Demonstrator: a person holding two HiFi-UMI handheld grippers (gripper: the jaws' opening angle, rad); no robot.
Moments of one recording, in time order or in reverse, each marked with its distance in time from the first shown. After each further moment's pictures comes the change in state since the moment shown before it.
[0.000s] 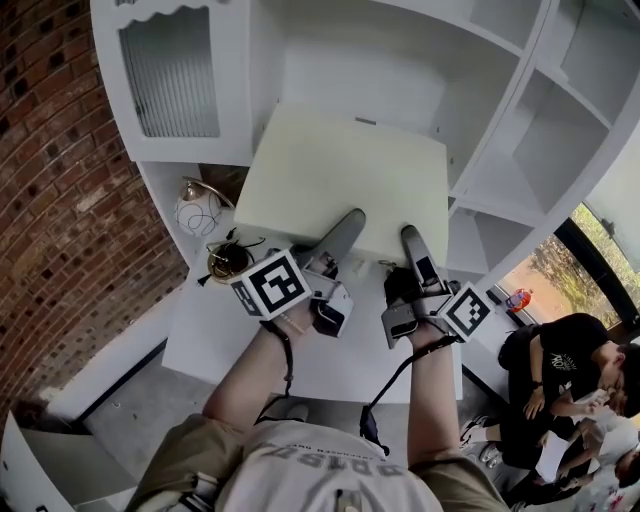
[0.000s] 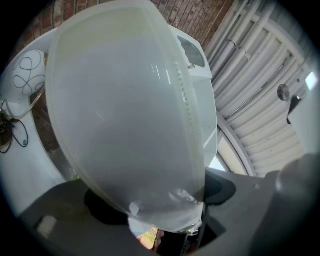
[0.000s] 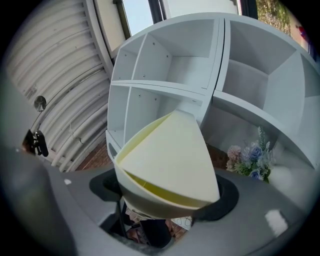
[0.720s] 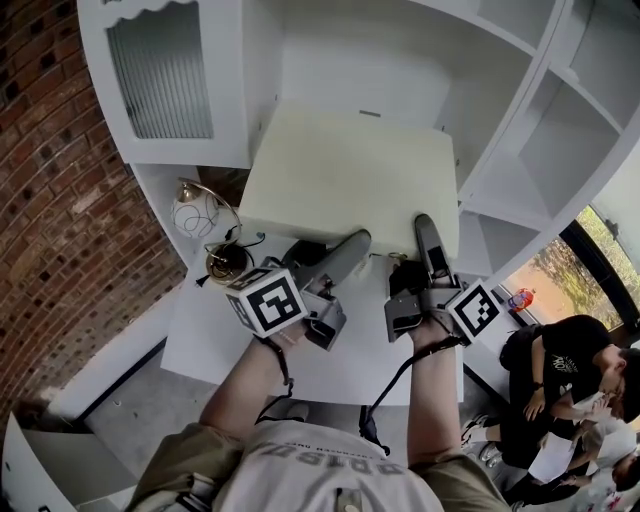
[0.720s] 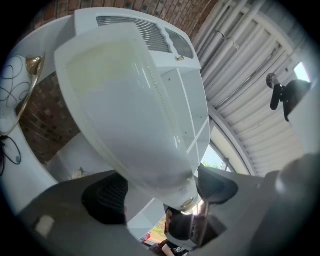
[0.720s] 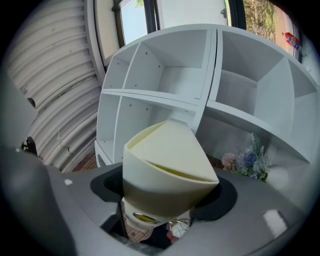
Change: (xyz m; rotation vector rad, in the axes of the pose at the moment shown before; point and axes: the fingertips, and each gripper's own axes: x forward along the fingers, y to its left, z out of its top) left arm -0.002 0.004 -0.014 0.114 0.081 -0.049; right arm 0.009 -0.013 0.026 0.058 -0.122 -0.122
